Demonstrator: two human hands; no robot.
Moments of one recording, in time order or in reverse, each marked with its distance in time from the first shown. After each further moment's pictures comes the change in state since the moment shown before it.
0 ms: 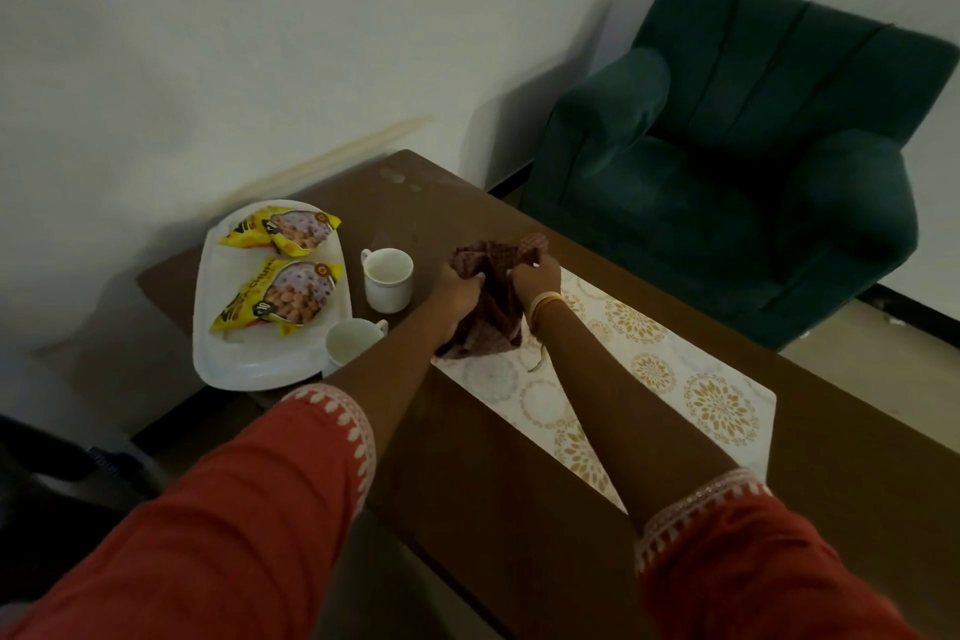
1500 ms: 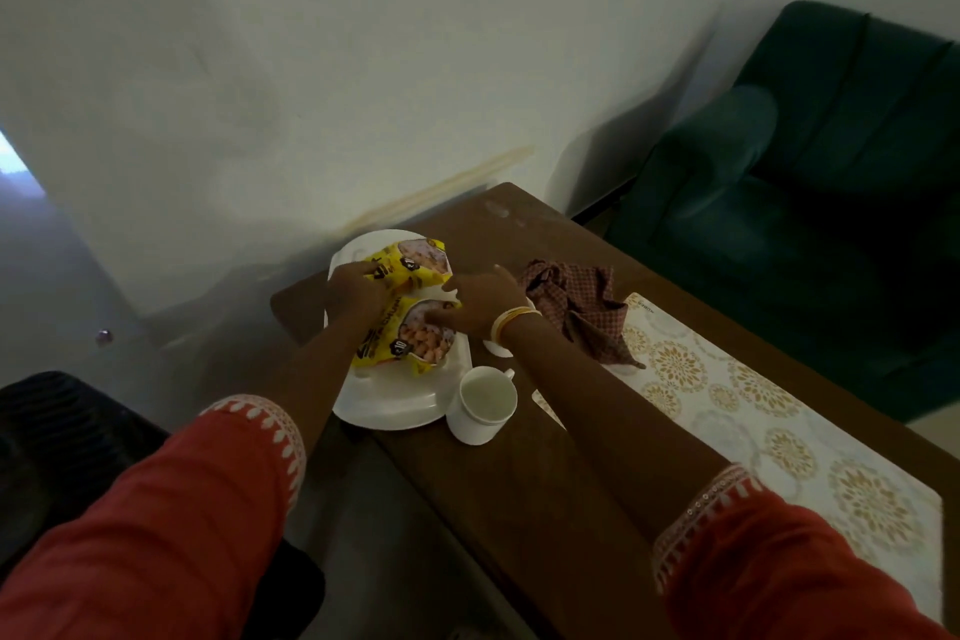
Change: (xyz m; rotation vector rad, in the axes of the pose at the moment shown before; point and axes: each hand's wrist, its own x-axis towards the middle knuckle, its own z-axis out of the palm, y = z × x) left_hand 0.051 -0.045 -0.255 0.163 0.464 0.084; right_hand -0.032 -0.039 0.192 -1.239 -0.524 -0.807
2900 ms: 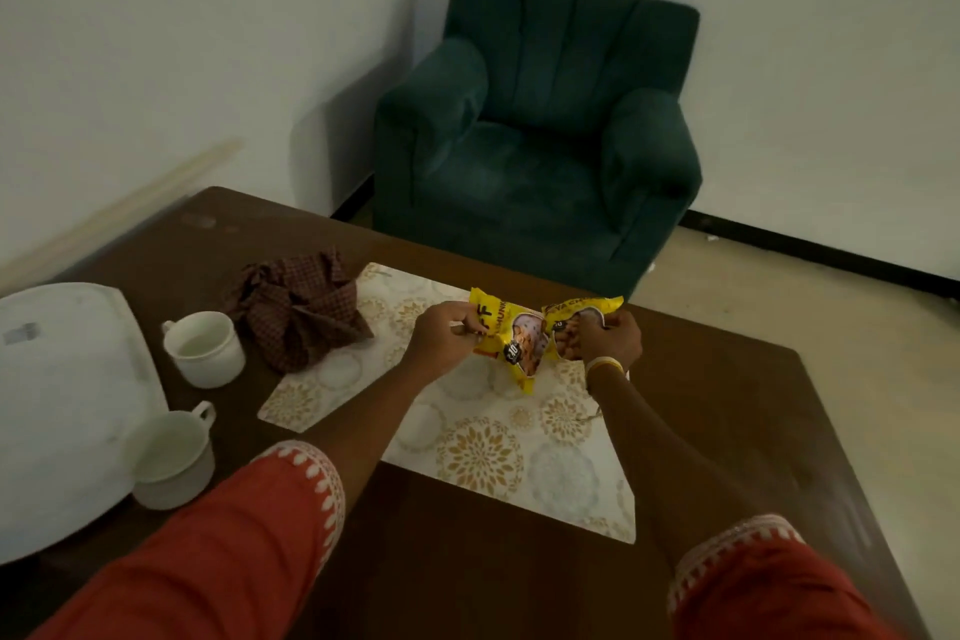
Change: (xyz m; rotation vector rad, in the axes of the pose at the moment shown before) left_hand -0.227 0.103 0.331 0.023 -0.725 0.650; right_hand -0.340 0.311 0.027 0.908 1.212 1.316
